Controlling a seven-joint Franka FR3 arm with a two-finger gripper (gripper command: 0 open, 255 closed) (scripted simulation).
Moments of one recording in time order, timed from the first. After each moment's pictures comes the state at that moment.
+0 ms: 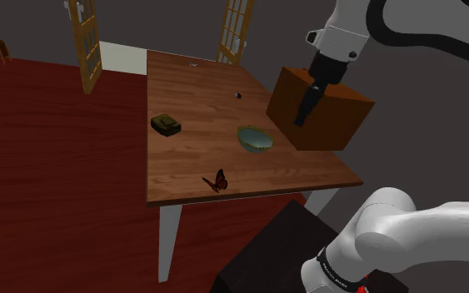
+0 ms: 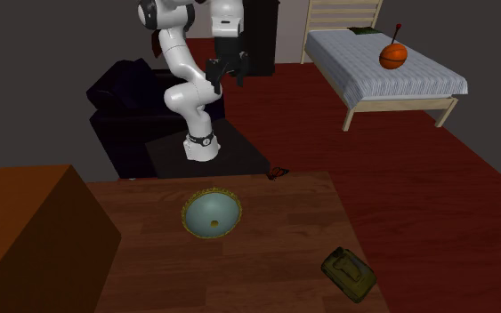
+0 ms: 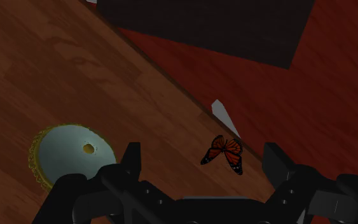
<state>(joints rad) 0.01 -0.80 0.06 -2.27 -0.01 1.49 -0.17</state>
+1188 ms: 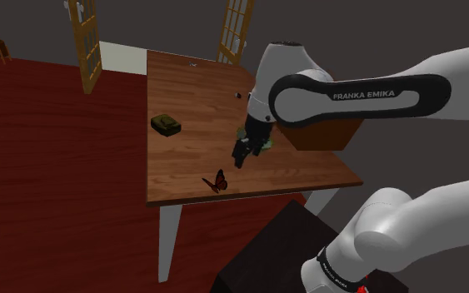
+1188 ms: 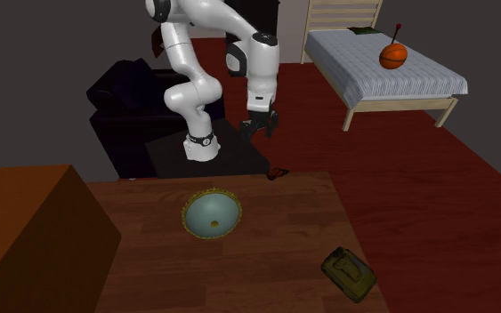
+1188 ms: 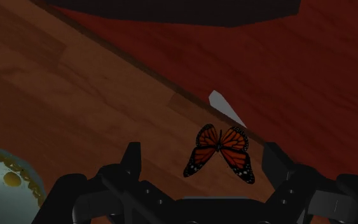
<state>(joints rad) -0.01 -0.52 0.22 -2.53 0.08 2.01 0.09</state>
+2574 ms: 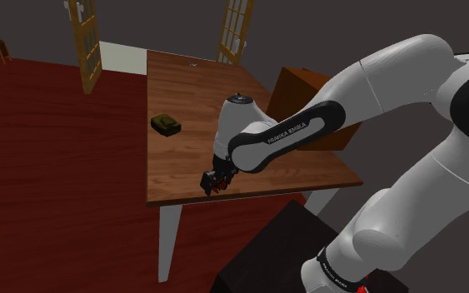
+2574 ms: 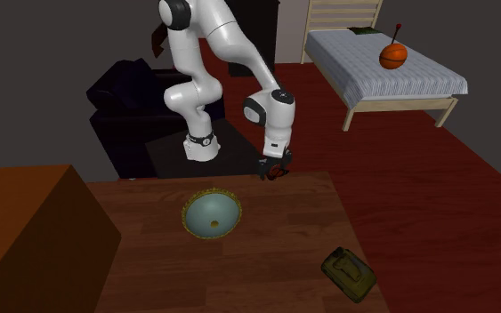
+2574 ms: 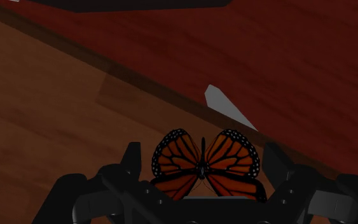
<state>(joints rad) -0.04 -0.08 0.32 -2.55 0.01 2.45 0.32</state>
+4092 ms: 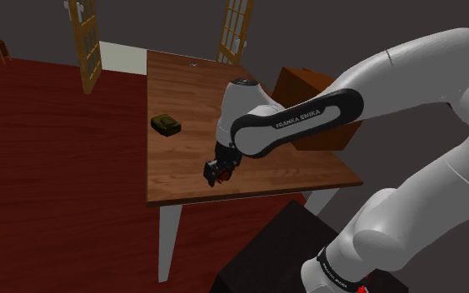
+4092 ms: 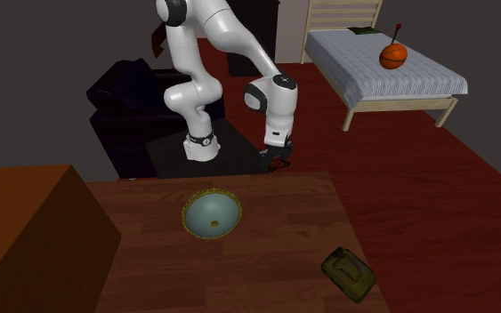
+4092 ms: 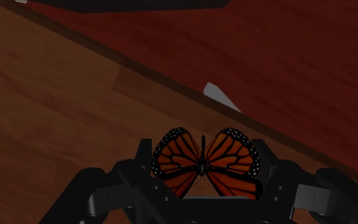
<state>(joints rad) -0.03 -0.17 0.31 -2.50 0.05 2.32 0.29</state>
